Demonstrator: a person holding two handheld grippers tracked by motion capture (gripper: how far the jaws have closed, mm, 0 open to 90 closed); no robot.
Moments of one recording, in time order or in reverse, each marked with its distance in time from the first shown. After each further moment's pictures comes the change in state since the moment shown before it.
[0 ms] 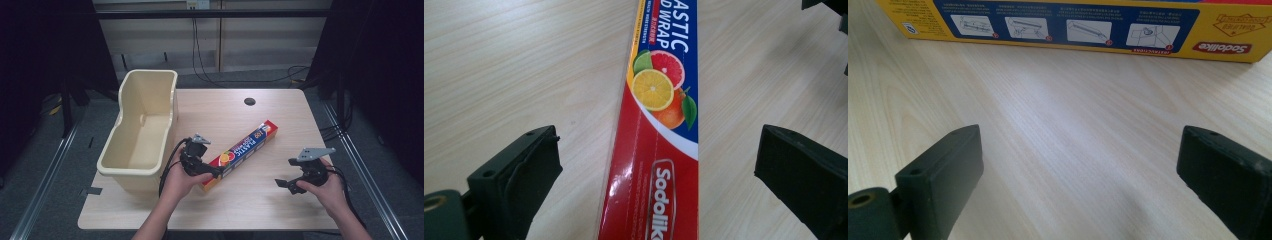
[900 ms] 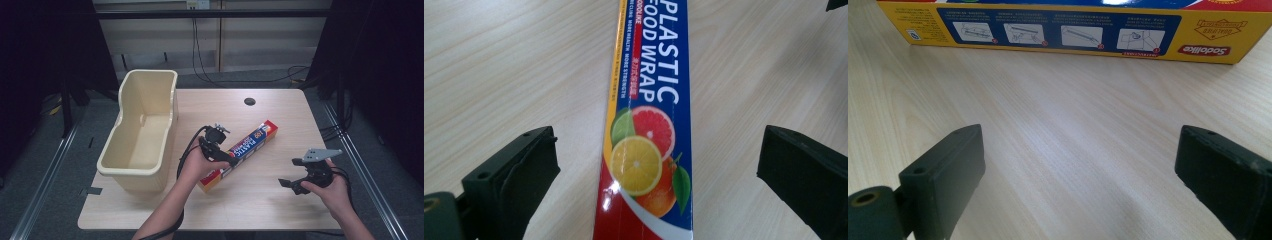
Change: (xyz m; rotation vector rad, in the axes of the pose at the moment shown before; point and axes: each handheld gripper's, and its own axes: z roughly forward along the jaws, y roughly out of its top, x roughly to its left) left arm -0.006 0.052 0.042 0.107 -0.034 0.050; right arm -0.001 -0.004 -0.009 -0.035 -0.007 0.003
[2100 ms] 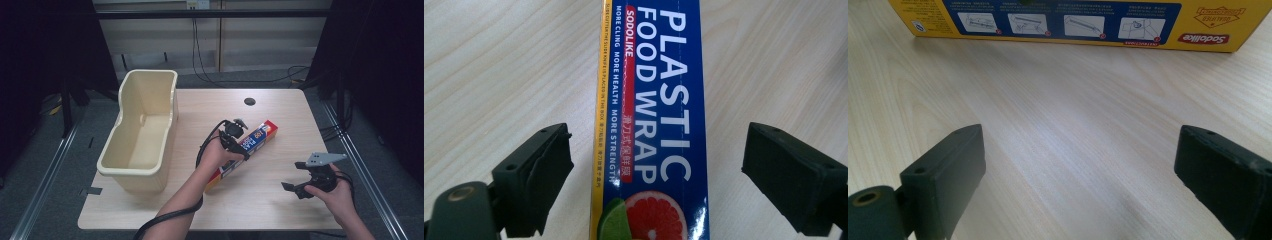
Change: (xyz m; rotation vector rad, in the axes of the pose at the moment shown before) left arm -0.003 0.040 0.048 0.163 0.033 0.071; right arm 0.004 -0.009 -0.008 0.001 -0.004 0.000
